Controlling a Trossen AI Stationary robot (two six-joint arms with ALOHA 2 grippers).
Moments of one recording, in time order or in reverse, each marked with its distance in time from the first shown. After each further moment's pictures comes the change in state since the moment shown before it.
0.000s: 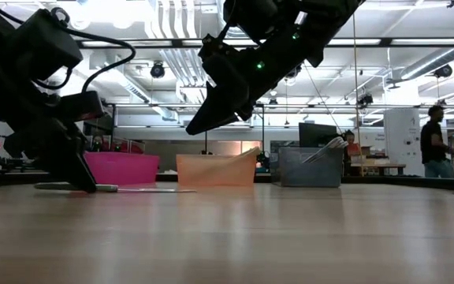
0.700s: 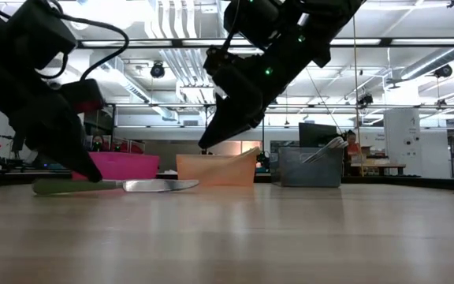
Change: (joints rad) left arm -0.034 -0.081 -0.001 0.067 0.008 -0.105; right arm 0.010 -0.001 -0.008 -0.105 0.000 0.027
